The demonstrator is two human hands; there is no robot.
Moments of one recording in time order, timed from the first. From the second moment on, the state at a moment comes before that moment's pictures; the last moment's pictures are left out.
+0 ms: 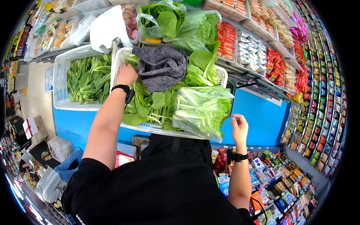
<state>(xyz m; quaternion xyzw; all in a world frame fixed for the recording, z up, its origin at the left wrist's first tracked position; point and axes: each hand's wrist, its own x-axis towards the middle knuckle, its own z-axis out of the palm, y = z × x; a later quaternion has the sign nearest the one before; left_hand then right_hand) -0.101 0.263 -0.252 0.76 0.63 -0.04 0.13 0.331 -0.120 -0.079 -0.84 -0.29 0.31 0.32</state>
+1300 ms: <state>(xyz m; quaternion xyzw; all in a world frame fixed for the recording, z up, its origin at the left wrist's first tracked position) -0.242 0.199 -0.010 0.62 0.65 -0.13 0.41 0.281 -0.053 0.002 -0.78 -0.50 0.27 0.25</state>
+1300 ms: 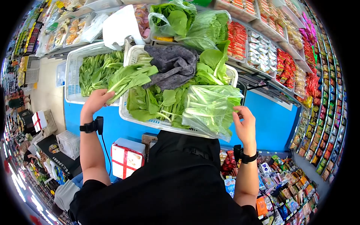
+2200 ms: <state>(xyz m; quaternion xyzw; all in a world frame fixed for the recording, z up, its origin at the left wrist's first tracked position) -0.071 0.038 -0.052 0.74 0.35 0.43 0.38 0.130 0.036 -0.031 -0.40 -0.13 0.78 0.47</state>
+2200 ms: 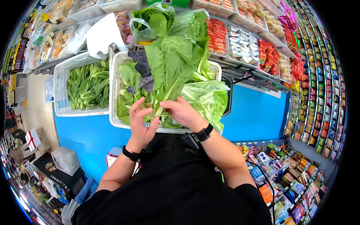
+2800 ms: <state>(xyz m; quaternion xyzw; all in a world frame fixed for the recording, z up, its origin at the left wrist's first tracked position) -0.099 0.045 -0.102 0.30 0.47 0.28 0.78 0.088 0.018 -0.077 -0.57 -0.29 0.70 0.32</state>
